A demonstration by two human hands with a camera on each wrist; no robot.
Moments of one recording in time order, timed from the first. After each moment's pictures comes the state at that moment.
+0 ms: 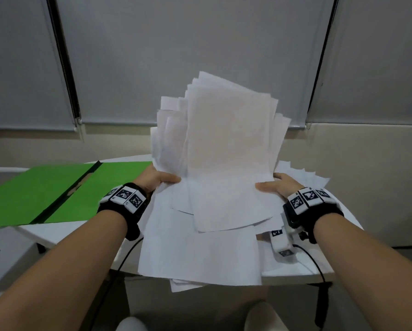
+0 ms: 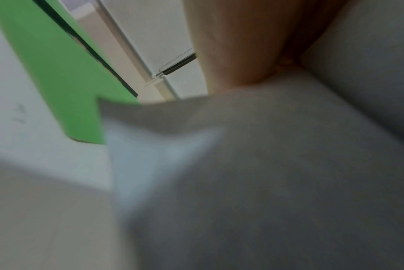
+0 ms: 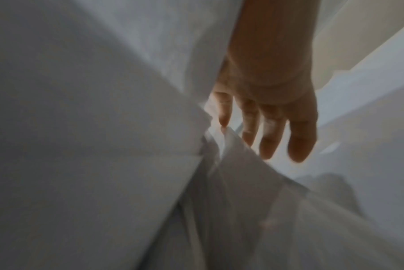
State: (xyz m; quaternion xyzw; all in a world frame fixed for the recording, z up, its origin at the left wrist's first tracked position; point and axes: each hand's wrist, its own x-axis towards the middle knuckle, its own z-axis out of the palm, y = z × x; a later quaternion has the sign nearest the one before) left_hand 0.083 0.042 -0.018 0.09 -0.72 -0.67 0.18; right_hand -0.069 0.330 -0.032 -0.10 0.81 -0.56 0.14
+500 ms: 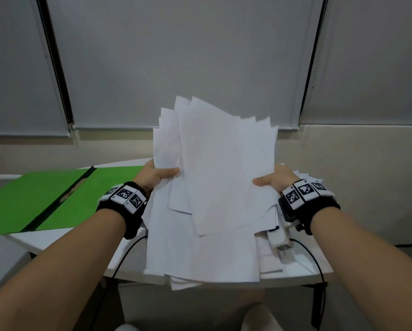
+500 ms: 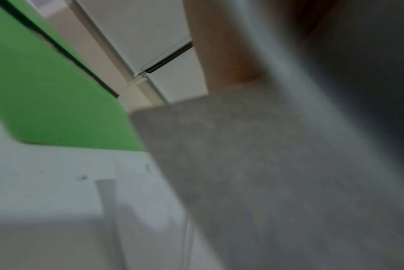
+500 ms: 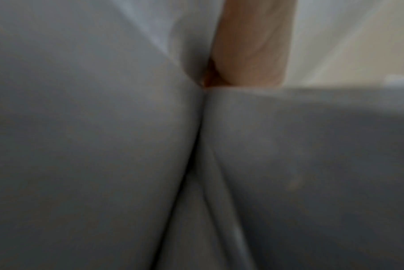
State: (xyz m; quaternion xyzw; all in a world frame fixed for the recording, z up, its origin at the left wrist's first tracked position) left_hand 0.065 0.051 -0.009 0.08 -0.71 -0.66 0.23; right_hand -0.057 0.330 0.001 -0.18 0.83 -0.53 0.06
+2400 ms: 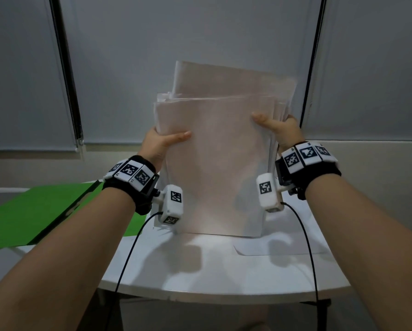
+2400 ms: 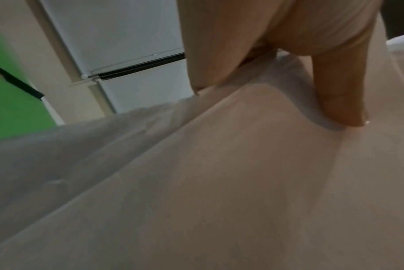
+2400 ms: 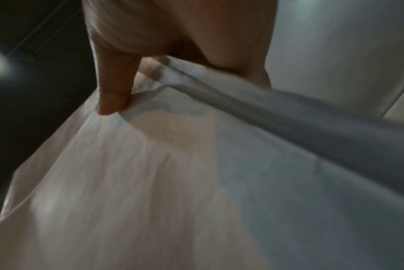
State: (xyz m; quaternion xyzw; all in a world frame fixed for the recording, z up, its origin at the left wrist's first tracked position) left_hand 0.064 0.066 0.080 -0.05 -0.63 -0.70 0.34; right_hand -0.019 0.308 0.116 -0.28 0.59 -0.75 -0.09
